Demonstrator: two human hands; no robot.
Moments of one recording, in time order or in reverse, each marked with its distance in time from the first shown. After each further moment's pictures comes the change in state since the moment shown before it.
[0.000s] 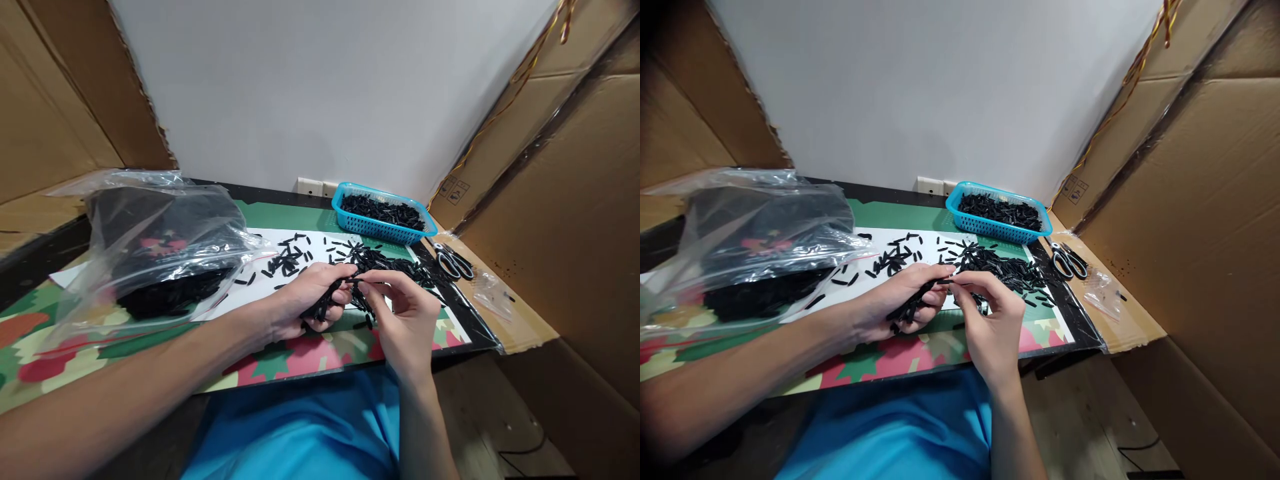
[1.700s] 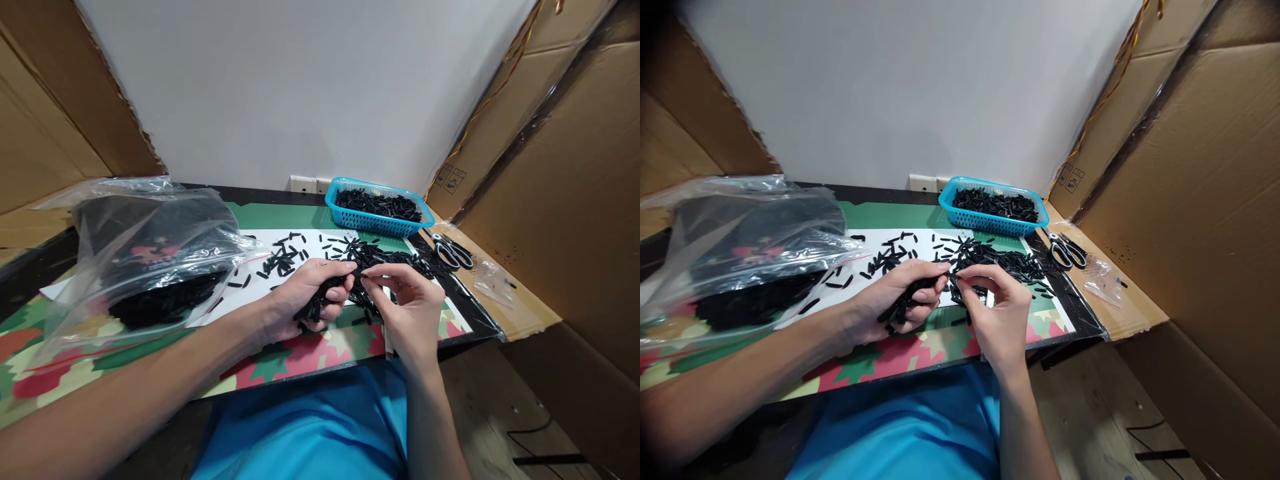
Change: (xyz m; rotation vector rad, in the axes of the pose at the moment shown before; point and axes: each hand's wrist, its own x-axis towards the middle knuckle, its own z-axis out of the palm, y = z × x) left_hand -0.005 0.005 0.001 -0.010 -0.069 0.009; right_hand 0.006 0.006 -0.009 0.044 0.044 0.028
